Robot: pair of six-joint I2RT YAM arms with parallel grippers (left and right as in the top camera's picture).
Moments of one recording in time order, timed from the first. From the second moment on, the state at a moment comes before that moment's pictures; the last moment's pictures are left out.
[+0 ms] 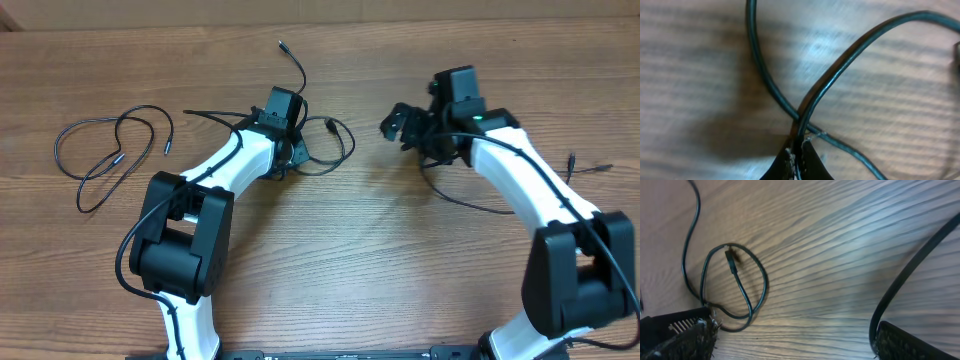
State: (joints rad) left arm -0.34 2.03 1.32 -0.55 -0.04 -0.68; right arm 0.22 1.79 1.27 -0.55 -0.24 0.57
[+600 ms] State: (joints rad) left arm -0.34 2.09 1.84 -1.25 -0.14 -0.46; right arm 0.29 1.83 1.27 -0.49 -0.32 0.49
